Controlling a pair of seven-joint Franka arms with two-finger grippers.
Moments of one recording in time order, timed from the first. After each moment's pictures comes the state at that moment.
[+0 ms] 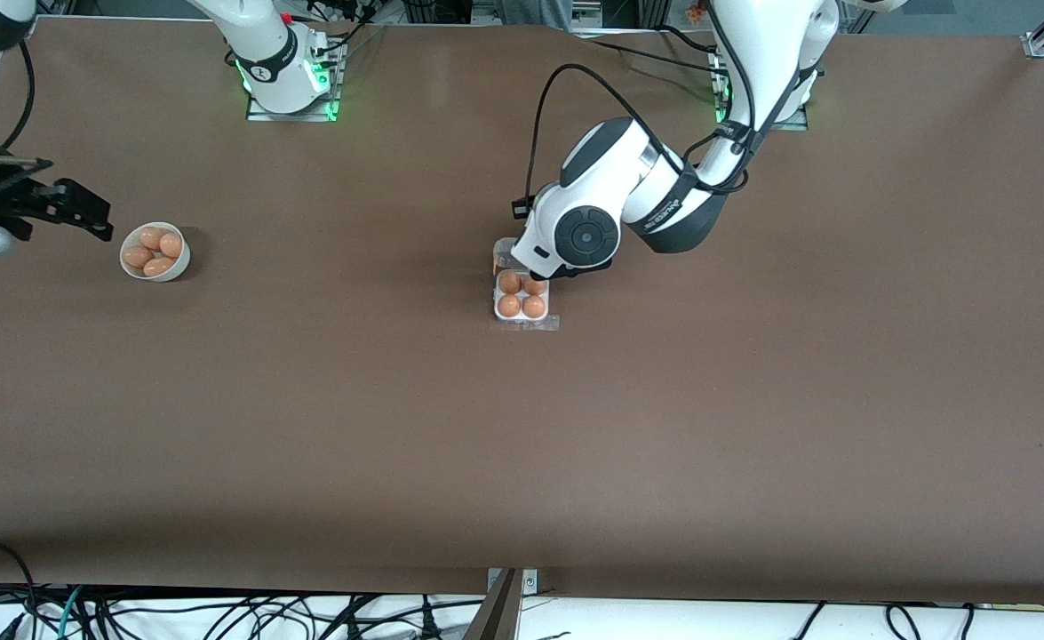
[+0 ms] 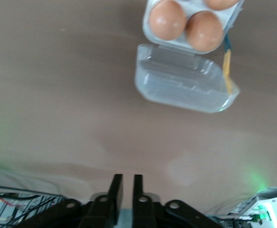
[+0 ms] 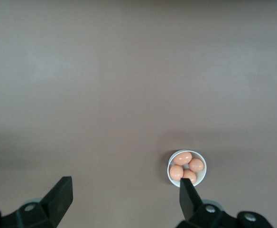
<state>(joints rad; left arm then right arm) -0.54 0.63 -0.20 -1.40 -0.40 1.61 -0.86 0.15 0.00 -0.15 -1.63 -0.05 1.65 0.05</state>
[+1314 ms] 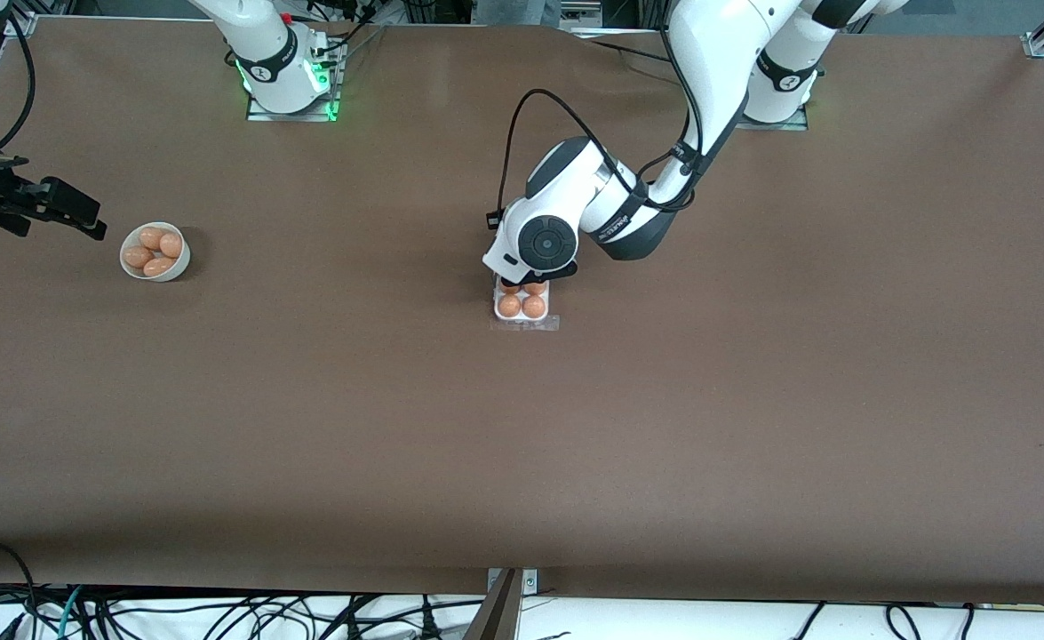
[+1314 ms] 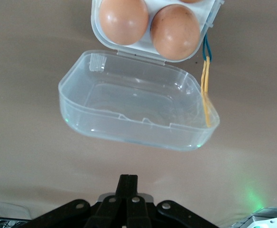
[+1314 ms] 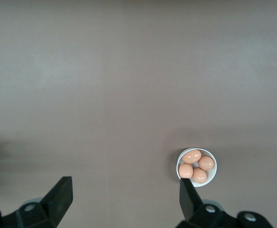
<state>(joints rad) -0.61 0.73 -0.20 -1.39 -0.41 1.72 -0.86 0.11 0.01 -0.14 -1.64 0.00 1.66 0.01</state>
